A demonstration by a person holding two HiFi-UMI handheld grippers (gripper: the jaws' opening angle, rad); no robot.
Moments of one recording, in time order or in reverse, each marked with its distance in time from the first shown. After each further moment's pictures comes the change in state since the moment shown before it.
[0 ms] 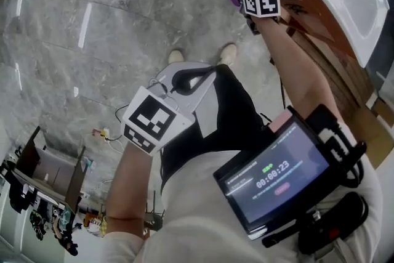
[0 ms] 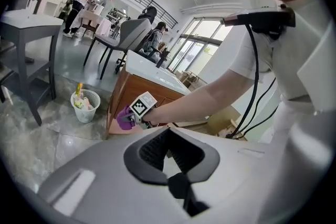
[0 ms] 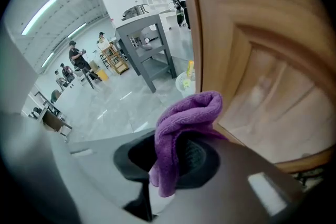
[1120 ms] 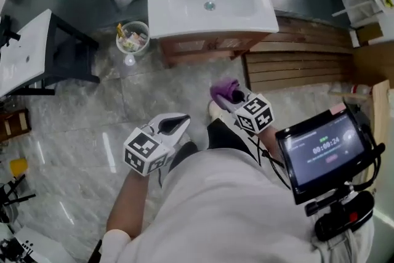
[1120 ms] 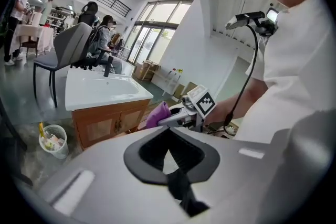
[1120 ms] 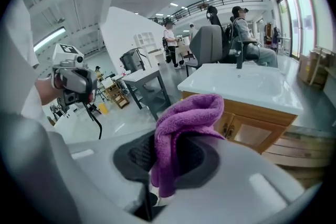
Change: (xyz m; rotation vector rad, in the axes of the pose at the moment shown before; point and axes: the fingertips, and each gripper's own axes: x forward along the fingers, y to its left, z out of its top) left arm -0.027 -0.166 0.091 0.342 0.162 -0.321; right arm -0.417 0.126 -0.068 0.148 -0.357 -0.087
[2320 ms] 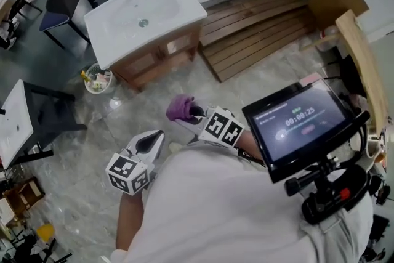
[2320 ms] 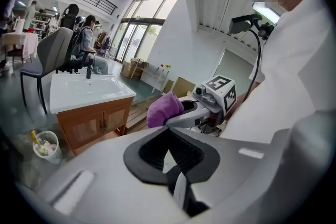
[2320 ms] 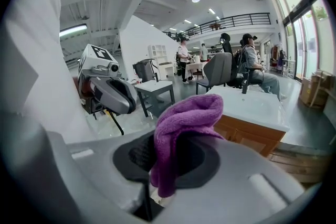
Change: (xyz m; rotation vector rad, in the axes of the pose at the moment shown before) left arm -0.009 -0.102 -0.018 0.113 0.033 -0.089; right arm -0.107 0.127 -0.002 -0.156 -0.165 -0.006
